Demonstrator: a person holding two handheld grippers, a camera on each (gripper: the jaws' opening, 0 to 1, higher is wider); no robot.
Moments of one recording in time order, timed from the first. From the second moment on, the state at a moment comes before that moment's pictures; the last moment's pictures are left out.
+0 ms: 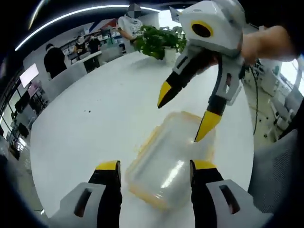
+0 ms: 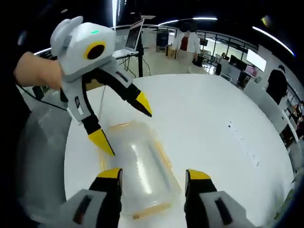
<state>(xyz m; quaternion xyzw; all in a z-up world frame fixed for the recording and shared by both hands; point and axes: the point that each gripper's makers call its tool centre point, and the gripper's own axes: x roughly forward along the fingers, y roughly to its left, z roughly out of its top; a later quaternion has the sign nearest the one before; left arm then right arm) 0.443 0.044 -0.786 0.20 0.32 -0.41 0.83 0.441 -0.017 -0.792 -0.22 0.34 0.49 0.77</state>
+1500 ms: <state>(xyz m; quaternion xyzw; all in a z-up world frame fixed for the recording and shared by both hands) 0.427 0.071 -0.815 -0.12 0.35 -0.20 0.91 0.416 -0.047 -0.821 0.06 0.36 0.26 0.89</state>
